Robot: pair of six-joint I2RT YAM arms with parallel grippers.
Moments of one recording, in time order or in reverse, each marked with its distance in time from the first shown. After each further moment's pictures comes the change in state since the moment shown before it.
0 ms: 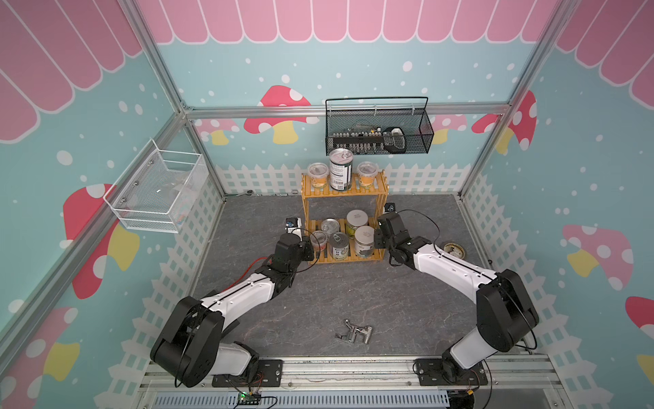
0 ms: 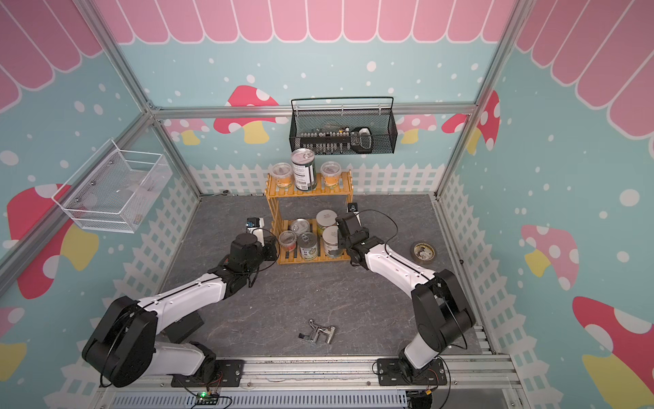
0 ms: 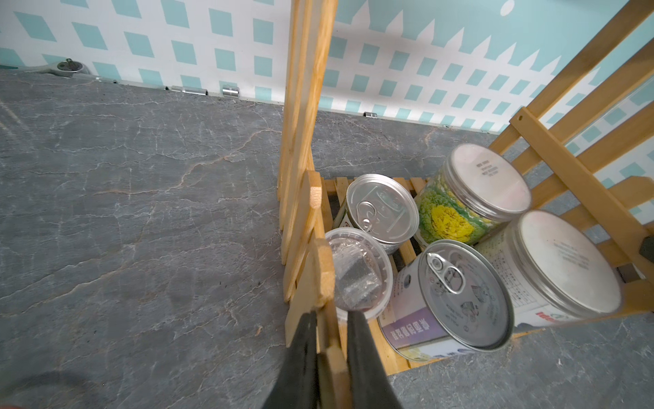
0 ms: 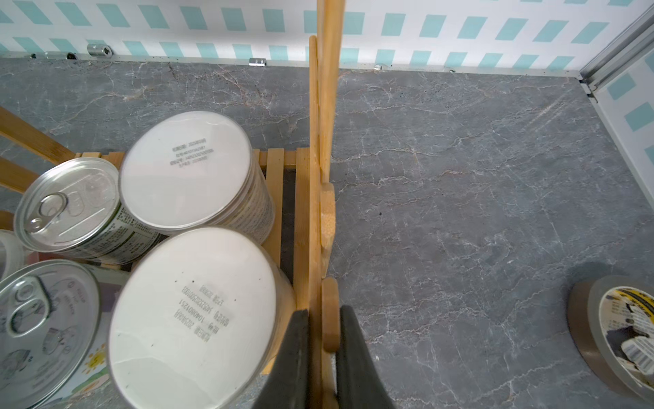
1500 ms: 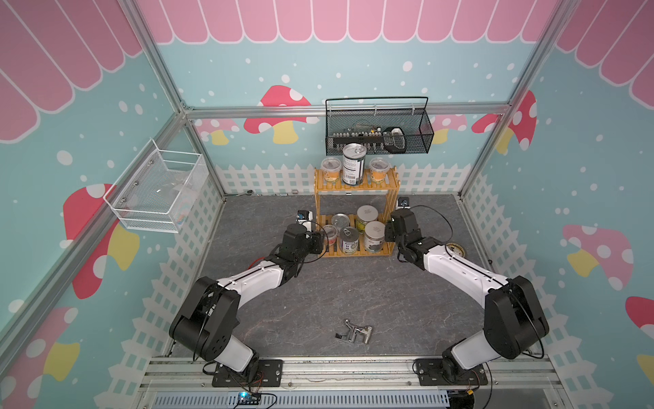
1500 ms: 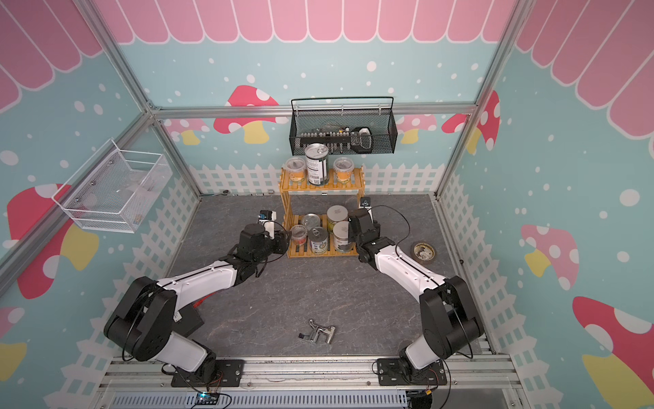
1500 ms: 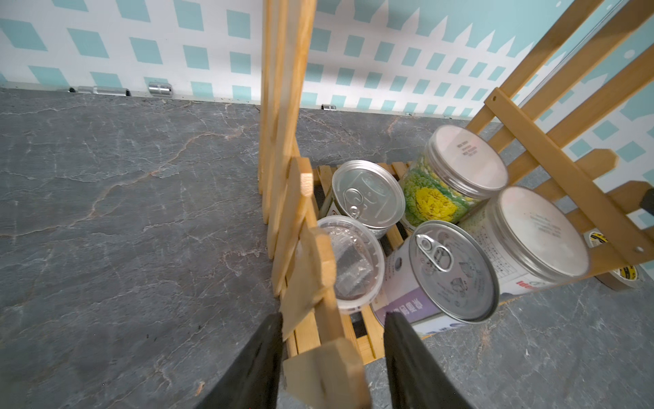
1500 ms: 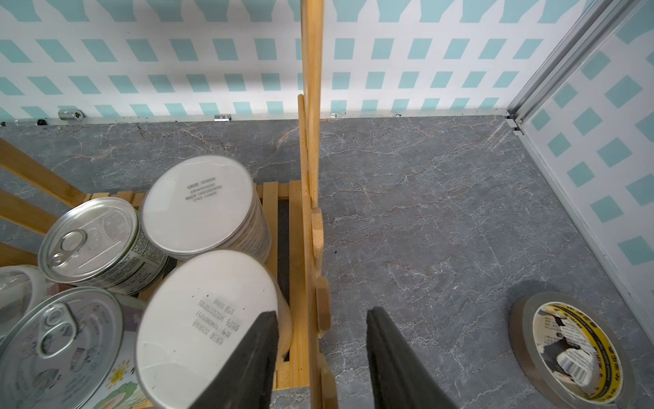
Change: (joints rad) left arm 0.032 0.146 0.128 0.010 0.151 0.044; right arm -0.065 -0.071 -0.051 0.097 0.055 -0.049
